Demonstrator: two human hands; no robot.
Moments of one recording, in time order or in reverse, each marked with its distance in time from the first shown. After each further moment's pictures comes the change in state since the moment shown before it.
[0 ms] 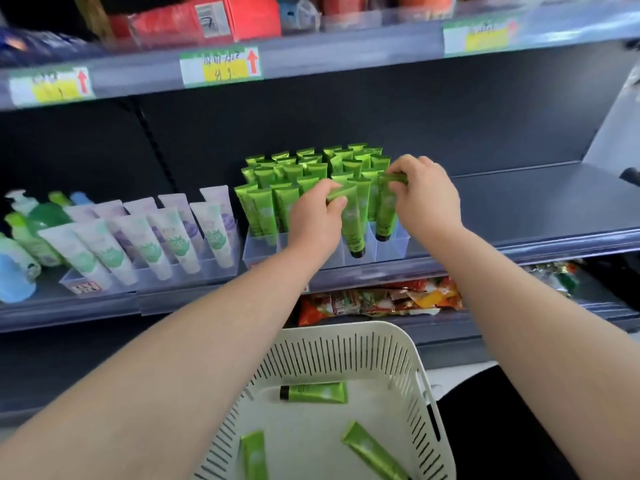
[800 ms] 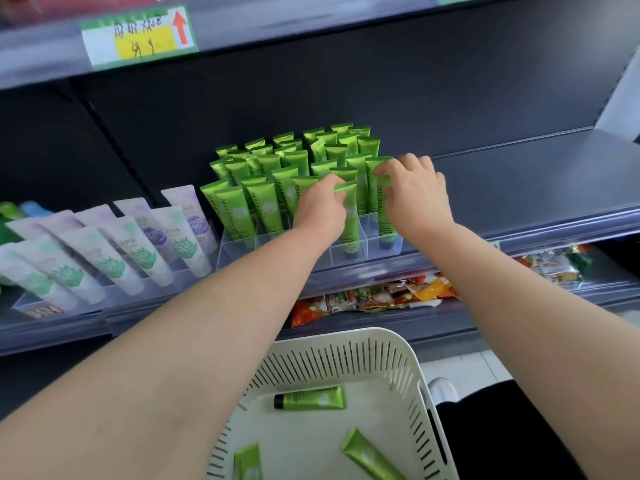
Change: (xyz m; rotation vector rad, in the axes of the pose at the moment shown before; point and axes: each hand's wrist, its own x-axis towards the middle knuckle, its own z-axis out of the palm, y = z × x) left_hand 0.054 -0.021 0.065 0.168 -0.180 -0.125; right_hand 0.022 0.046 0.050 -0.250 -0.105 -0.064
